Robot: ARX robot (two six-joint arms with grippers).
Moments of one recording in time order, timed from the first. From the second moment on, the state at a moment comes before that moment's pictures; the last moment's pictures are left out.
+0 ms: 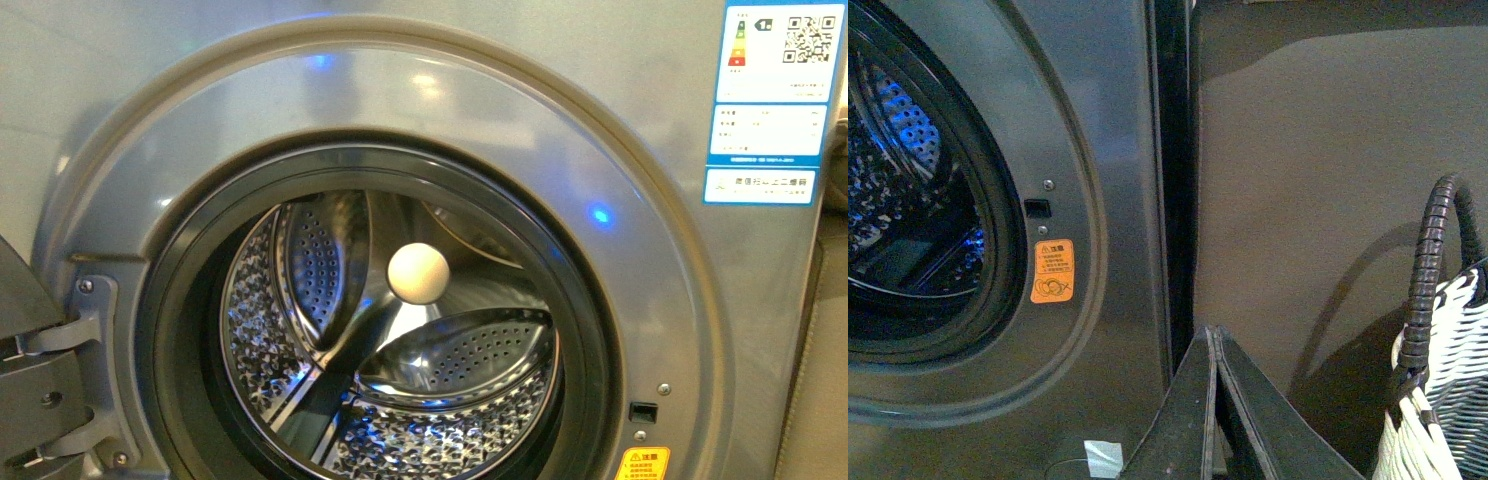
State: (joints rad) left arm -0.57 1.30 1.85 -0.31 -0.50 0.05; right arm 0.00 0.01 0.01 0.00 0.00 0.00
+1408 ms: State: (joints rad) left arm 0.00 0.30 0.13 0.16 0.00 0.00; right arm 0.00 0.00 0.01 0.00 0.00 0.00
